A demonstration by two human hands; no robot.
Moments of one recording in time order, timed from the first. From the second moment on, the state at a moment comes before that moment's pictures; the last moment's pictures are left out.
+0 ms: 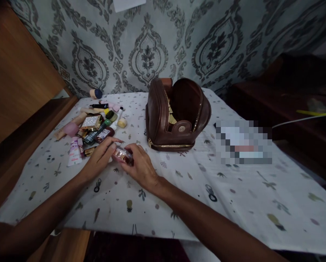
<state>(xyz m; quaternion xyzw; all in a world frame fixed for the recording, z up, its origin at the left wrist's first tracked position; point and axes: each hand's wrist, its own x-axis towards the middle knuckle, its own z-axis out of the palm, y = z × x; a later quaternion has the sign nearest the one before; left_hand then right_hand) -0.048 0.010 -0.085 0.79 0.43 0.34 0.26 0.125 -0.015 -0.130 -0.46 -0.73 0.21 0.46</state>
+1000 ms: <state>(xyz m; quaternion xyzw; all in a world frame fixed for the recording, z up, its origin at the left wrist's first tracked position) -0.049 0.006 -0.067 0.83 0.40 0.39 0.08 0.127 -0.019 -0.129 -0.40 -0.79 0.21 0.42</state>
